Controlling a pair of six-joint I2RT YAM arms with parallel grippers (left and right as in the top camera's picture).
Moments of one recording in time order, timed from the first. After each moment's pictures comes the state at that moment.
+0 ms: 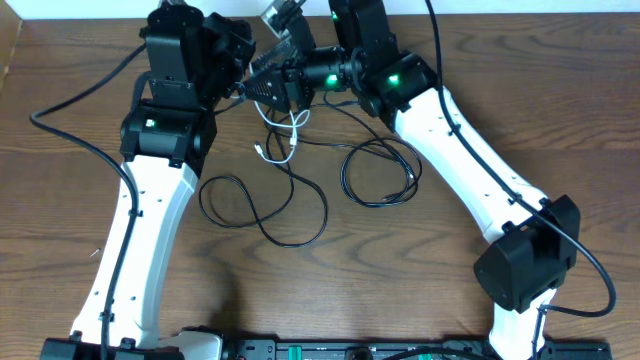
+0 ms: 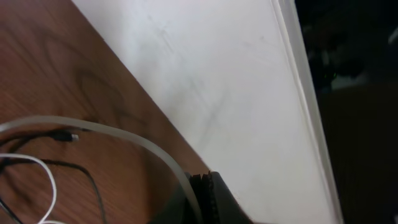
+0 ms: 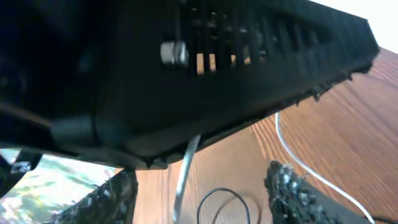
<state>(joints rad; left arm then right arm) -0.15 1.47 1.47 -0.40 0.09 -1.15 0.59 2.00 1.93 -0.33 -0.87 0.20</state>
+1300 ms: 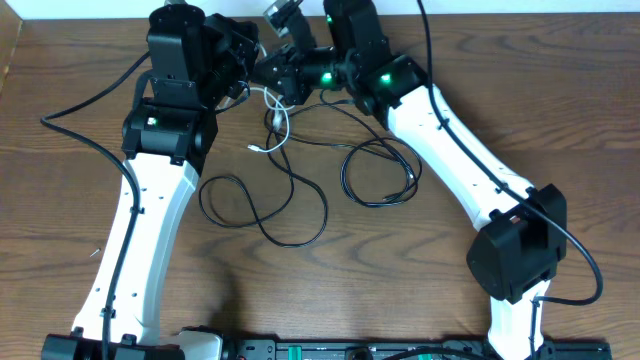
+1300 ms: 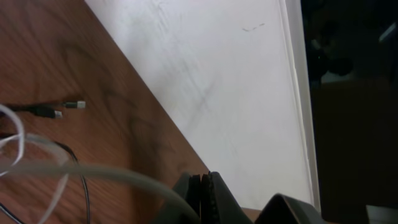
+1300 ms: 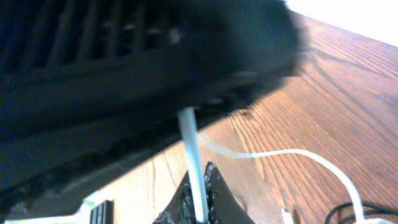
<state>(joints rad) -0.15 1.47 1.47 -0.40 0.16 -1.22 0.57 2.06 1.93 -0.30 -0.80 0.26</state>
